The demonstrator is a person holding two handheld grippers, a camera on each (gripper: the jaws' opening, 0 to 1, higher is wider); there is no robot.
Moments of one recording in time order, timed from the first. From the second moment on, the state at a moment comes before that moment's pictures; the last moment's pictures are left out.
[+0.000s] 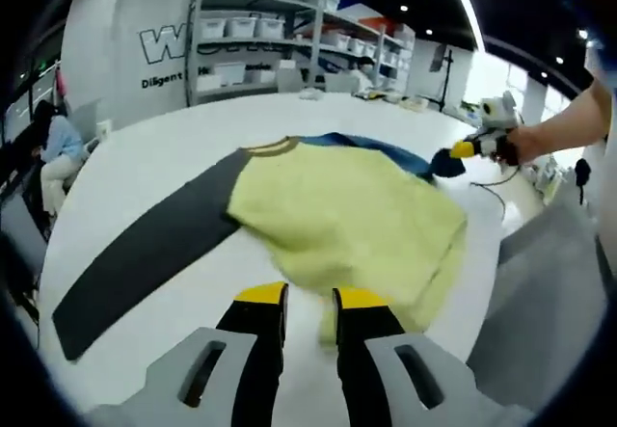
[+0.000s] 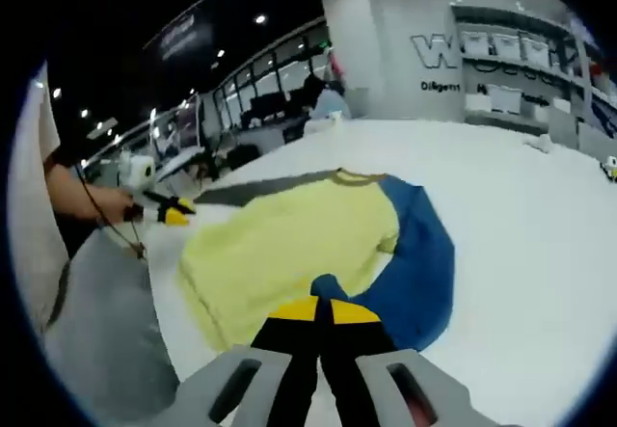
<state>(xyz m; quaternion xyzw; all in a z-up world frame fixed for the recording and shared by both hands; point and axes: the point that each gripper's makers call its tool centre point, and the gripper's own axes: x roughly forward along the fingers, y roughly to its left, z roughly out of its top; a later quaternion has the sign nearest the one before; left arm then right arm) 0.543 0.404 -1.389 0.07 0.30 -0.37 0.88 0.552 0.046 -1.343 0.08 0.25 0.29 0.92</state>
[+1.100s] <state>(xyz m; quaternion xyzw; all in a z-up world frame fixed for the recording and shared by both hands) 0.527 0.364 -1.395 0.10 0.32 -0.41 0.85 0.673 -0.169 -1.348 0.20 0.22 -0.03 0.95</state>
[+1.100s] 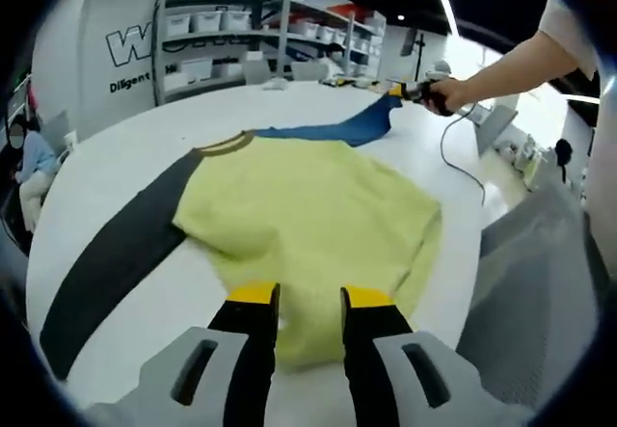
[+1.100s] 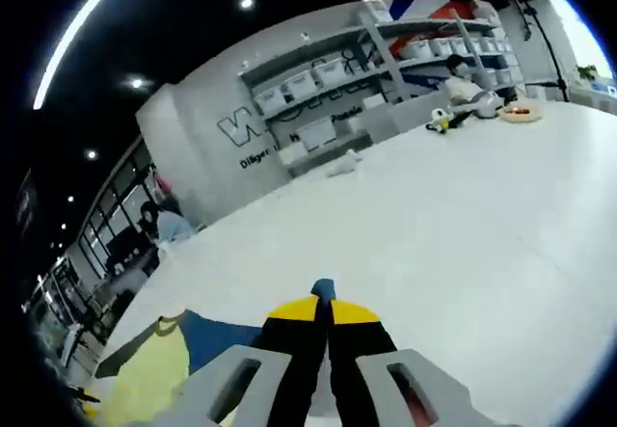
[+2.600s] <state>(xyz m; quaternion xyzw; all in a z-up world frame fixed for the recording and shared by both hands) 0.502 0.390 -1.425 0.14 0.37 -0.41 0.82 0.625 -0.155 -1.394 -0.07 0.37 0.07 0.92</state>
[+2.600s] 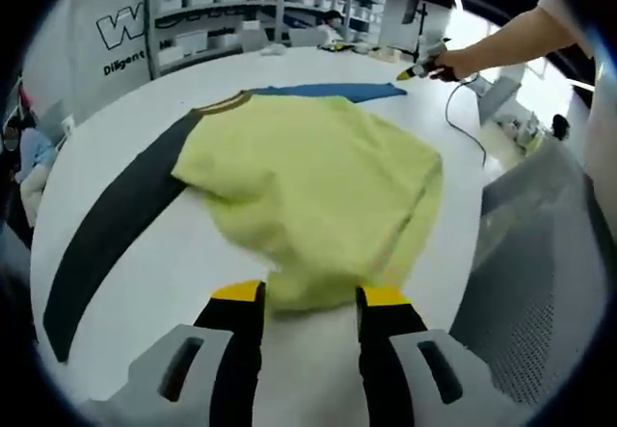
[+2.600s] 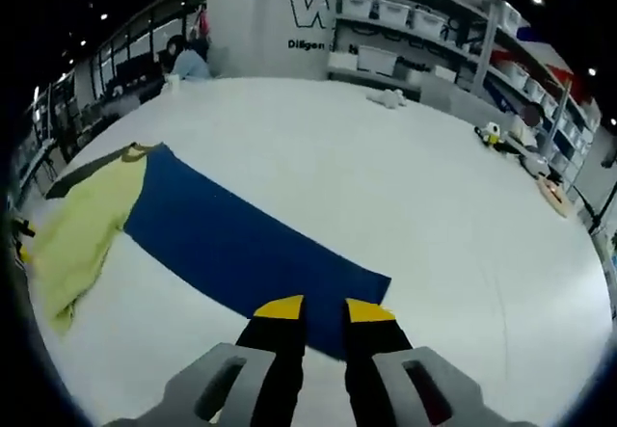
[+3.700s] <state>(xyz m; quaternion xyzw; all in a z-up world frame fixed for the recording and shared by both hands) 0.498 0.400 -1.430 0.20 0.36 -0.43 0.80 0.506 0.125 -1.443 -0.16 0.35 0.43 0.81</state>
